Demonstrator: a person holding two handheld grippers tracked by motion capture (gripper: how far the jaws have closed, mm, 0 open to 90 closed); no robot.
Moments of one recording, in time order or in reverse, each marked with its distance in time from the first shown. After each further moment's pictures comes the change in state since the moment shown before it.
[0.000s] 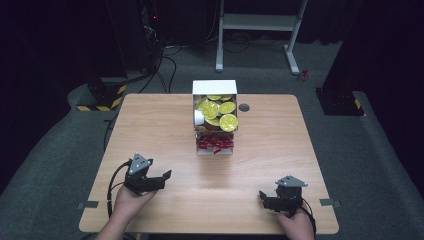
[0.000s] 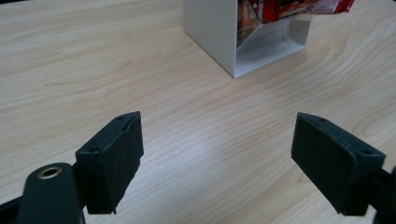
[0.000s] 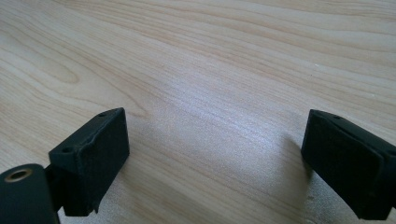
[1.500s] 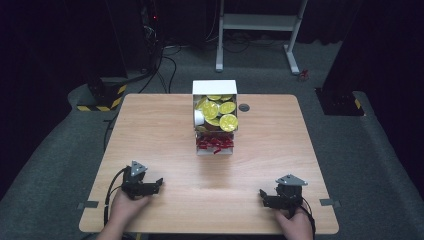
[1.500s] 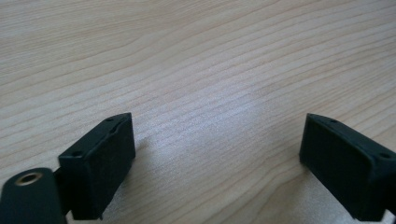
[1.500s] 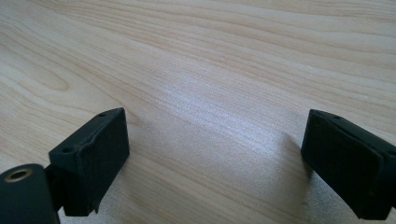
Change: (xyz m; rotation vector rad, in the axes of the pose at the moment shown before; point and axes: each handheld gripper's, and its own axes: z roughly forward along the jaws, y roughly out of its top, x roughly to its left) left arm 0.033 -0.055 0.030 0.180 0.113 -0.029; right arm -0.002 0.002 0.002 -0.002 -0.015 0.016
